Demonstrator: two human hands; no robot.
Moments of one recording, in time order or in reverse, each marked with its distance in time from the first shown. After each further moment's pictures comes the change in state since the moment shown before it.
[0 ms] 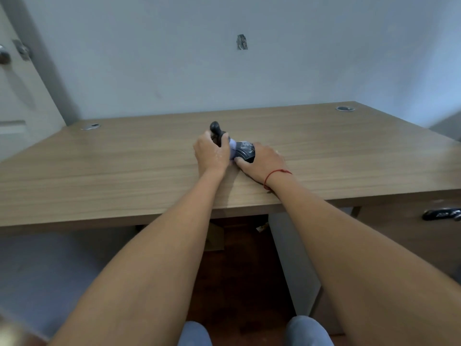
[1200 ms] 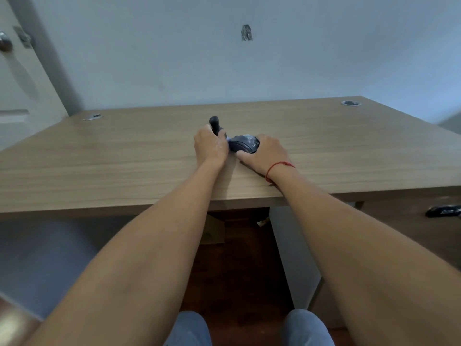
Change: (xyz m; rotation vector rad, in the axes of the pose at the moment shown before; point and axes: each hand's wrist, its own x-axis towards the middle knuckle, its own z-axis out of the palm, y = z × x) left_hand 0.006 -0.005 0.000 0.133 -0.047 -0.044; right_hand 0.002 0.002 0.000 0.098 0.013 0.024
